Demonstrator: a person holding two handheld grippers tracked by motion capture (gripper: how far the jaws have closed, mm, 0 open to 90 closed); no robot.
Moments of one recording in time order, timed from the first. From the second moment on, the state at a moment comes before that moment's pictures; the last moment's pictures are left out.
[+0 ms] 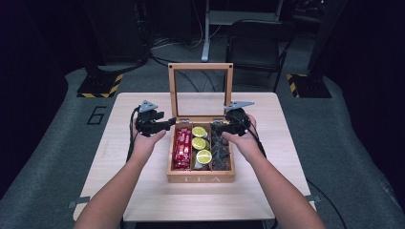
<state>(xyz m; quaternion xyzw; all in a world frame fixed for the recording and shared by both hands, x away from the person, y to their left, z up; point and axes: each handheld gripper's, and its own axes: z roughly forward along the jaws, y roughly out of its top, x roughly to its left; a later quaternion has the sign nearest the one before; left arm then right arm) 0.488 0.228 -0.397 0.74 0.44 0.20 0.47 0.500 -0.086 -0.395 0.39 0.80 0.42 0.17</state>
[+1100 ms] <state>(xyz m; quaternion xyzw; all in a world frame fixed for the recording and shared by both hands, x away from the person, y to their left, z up) 0.473 0.234 -0.404 0.75 0.42 0.18 0.48 0.461 -0.084 -0.405 0.33 0.82 0.43 0.17</state>
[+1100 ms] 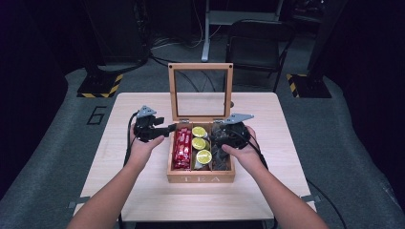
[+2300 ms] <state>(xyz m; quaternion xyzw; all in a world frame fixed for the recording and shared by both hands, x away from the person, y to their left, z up) 0.468 0.235 -0.407 0.76 0.42 0.18 0.47 0.433 -0.059 -0.439 0.28 0.85 0.42 0.13</state>
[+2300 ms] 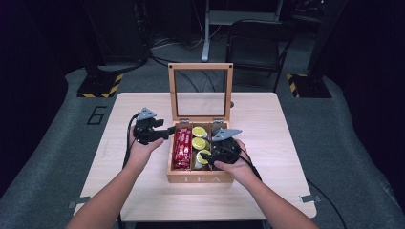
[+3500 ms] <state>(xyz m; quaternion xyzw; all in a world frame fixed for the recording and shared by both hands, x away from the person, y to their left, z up) 0.467 0.235 -0.412 0.76 0.42 0.18 0.46 0.427 -0.038 -0.456 0.25 0.88 0.38 0.13</state>
